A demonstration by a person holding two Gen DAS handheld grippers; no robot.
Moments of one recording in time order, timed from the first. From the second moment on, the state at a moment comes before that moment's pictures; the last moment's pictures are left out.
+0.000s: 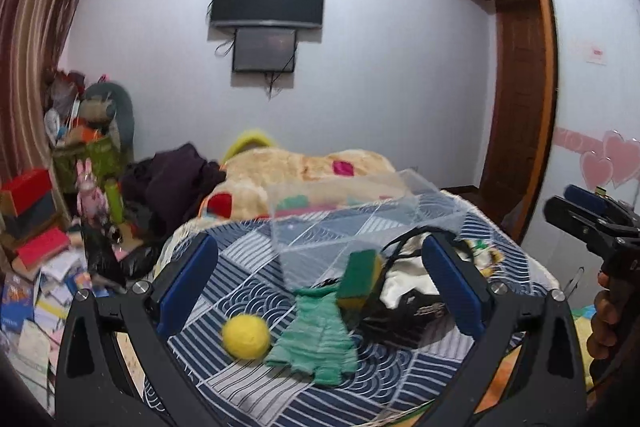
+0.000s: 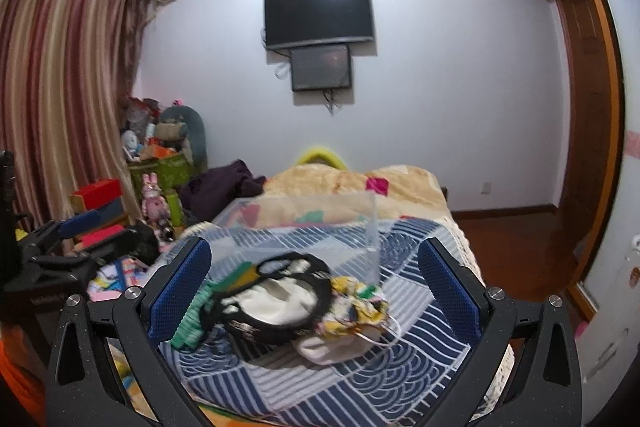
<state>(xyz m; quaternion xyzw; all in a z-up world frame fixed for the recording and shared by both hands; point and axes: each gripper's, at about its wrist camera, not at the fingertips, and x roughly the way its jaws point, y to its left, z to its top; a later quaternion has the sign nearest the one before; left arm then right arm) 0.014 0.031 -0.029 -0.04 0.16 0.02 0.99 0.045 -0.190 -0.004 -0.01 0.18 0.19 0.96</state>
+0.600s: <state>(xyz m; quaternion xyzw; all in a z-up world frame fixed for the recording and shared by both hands) 0.079 0.092 -0.126 -0.11 0.32 0.08 0.94 0.104 -0.215 -0.067 0.02 0.33 0.17 0.93</state>
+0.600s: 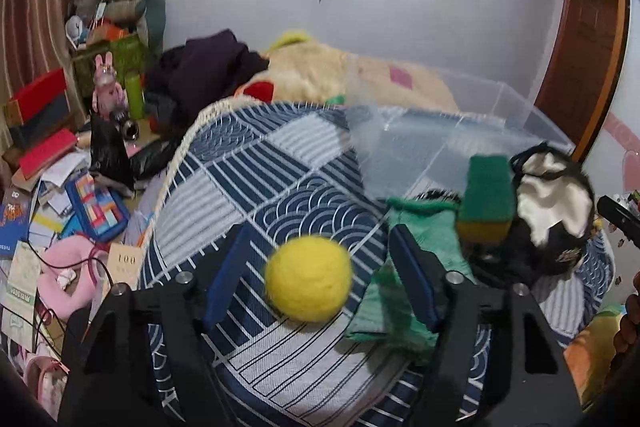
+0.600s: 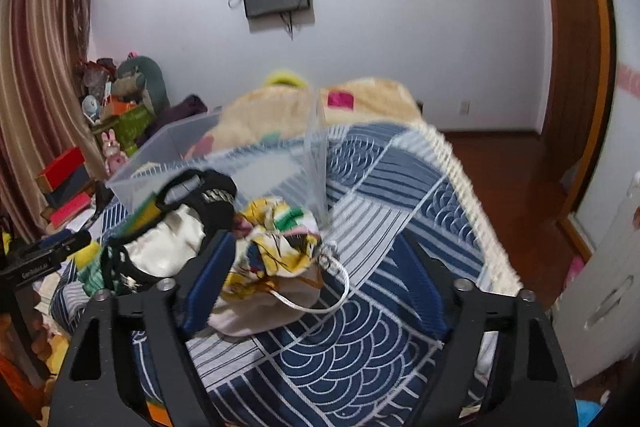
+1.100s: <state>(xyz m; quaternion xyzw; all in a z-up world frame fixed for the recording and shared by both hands) 0.079 0.091 -0.123 -0.11 0.31 0.07 0.94 0.101 -0.215 -0.055 0.06 0.31 0.21 0.92</state>
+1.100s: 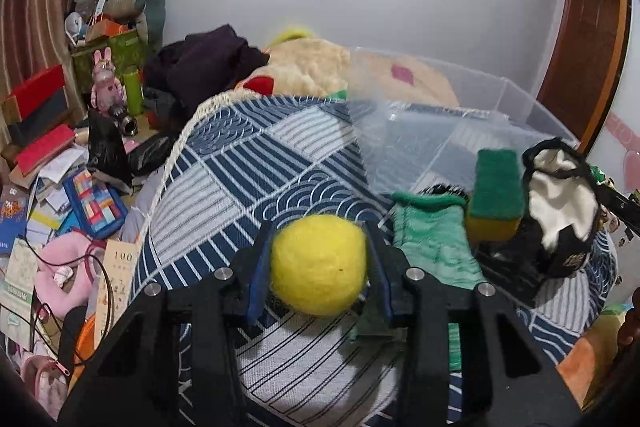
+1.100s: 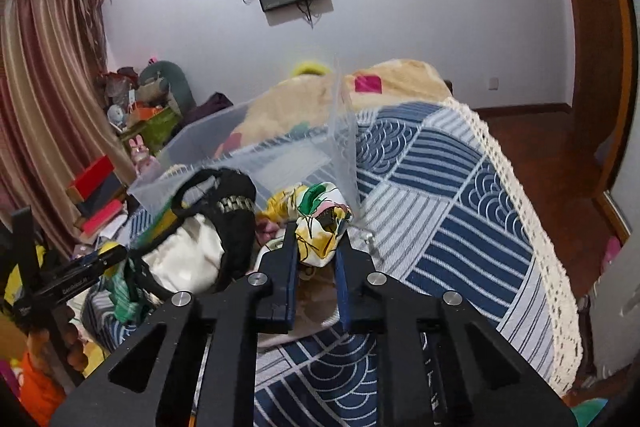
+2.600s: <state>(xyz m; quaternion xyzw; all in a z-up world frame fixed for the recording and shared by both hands) 0.234 0.043 -0.069 -0.02 0.35 -0.03 0.94 0.214 -0.132 -0.050 -0.06 0.37 0.26 0.89</state>
